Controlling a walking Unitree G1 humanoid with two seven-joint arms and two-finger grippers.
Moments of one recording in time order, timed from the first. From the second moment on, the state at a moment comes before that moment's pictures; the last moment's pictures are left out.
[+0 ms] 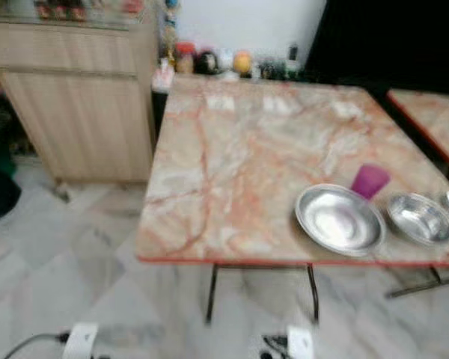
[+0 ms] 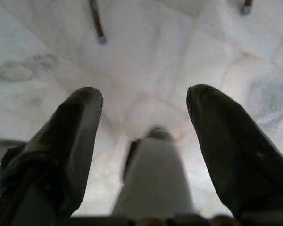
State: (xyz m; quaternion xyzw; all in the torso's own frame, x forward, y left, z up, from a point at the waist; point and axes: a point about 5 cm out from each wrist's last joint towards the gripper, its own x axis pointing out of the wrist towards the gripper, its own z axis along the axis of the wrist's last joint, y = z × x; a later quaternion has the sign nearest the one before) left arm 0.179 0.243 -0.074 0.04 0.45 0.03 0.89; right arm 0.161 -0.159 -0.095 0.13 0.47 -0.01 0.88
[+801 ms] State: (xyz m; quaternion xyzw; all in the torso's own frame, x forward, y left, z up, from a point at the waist) left arm 0.181 0.234 -0.075 0.03 0.44 0.02 0.90; right arm 0.154 -0.170 -0.097 0.11 0.47 -0.01 0.87
